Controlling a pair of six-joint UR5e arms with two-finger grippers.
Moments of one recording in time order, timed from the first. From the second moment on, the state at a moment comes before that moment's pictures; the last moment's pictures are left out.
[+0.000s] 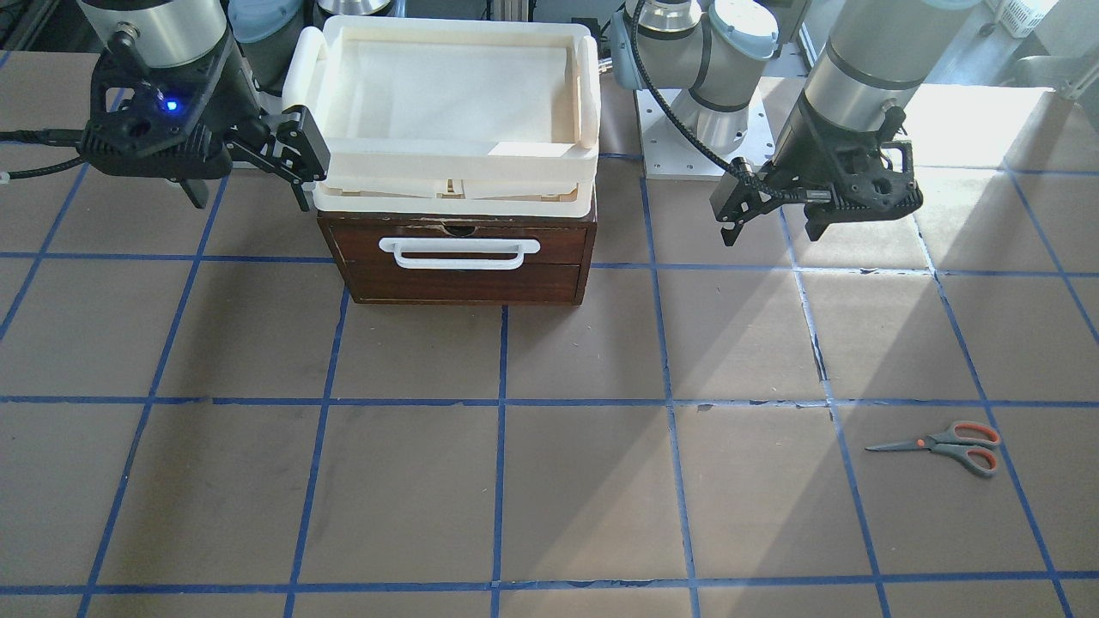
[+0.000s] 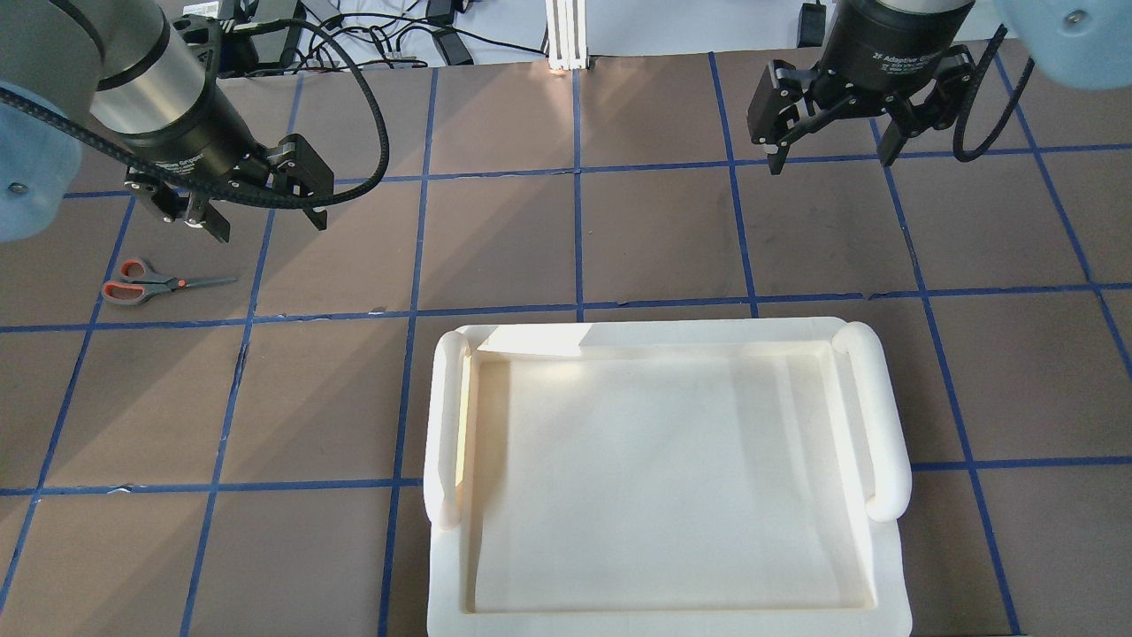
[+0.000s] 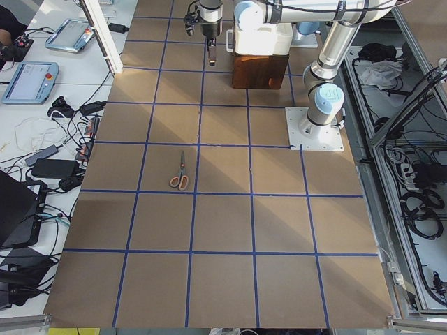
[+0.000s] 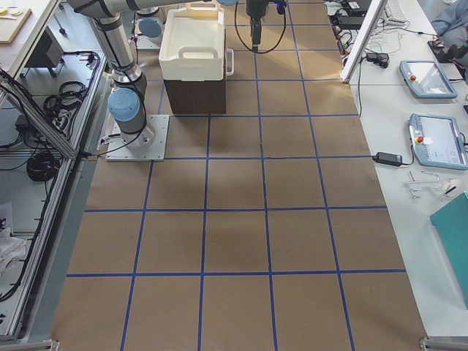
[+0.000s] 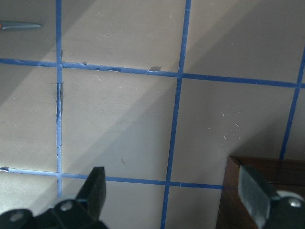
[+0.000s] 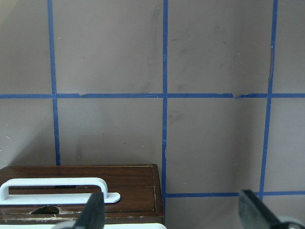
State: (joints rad) left arm -1.50 -1.54 -1.63 -1.52 1.57 -0.03; right arm 1.62 -1.53 1.43 -1.47 -1.60 0.04
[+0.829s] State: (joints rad) left arm -1.50 -1.55 -1.63 -1.52 1.58 -0.03; right arm 1.66 -1.53 1.45 -1.48 -1.58 -0.13
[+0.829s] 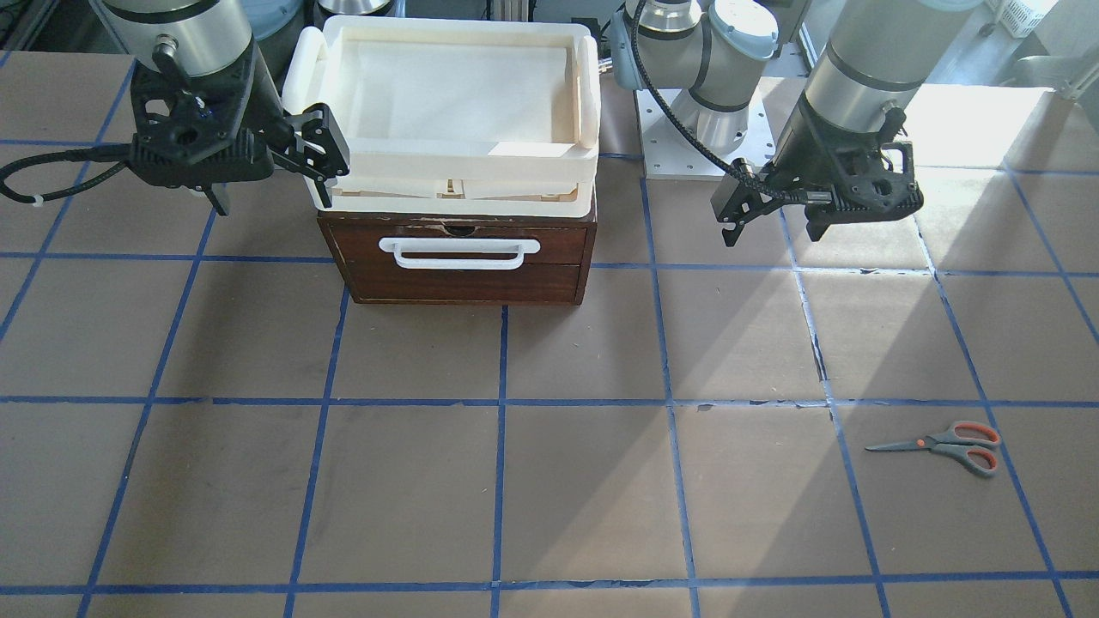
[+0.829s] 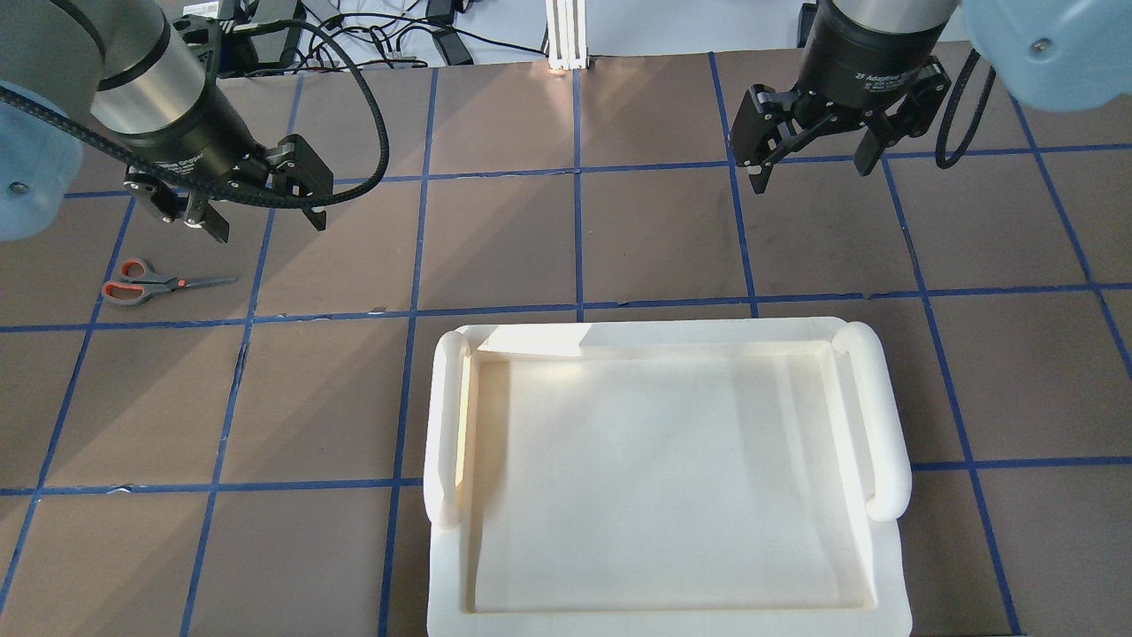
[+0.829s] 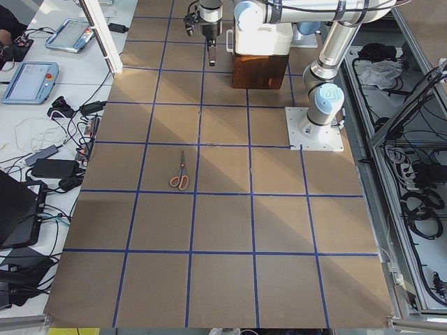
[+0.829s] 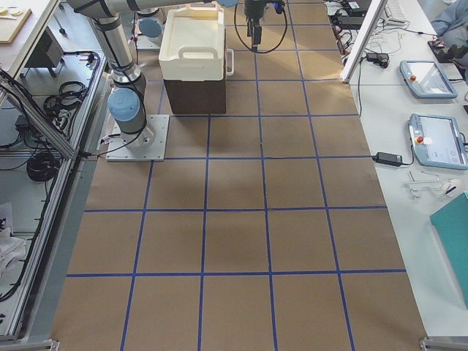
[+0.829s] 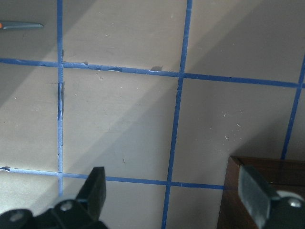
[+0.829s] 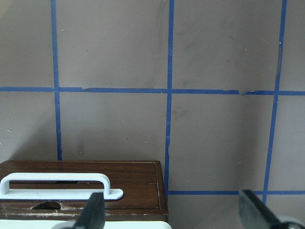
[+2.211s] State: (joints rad) left arm -1.17 -1.66 -1.63 -1.44 1.58 1.01; right arm 1.75 -1.25 1.38 -1.55 -1.43 -1.03
